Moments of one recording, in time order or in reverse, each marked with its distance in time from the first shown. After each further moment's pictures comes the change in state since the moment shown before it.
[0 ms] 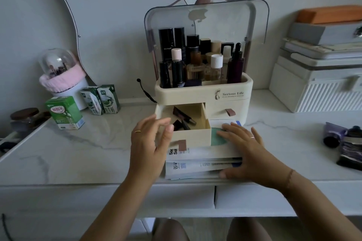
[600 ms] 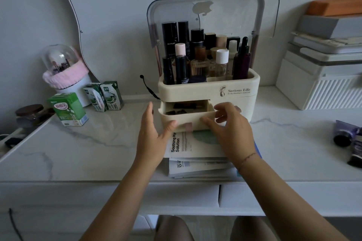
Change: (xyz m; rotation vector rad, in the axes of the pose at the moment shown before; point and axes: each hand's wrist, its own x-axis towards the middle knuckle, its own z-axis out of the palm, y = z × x) left_hand 0.012 -0.034 0.023 -0.204 -0.068 -0.367; right_hand 0.065 -0.046 0.013 0.339 0.545 0.268
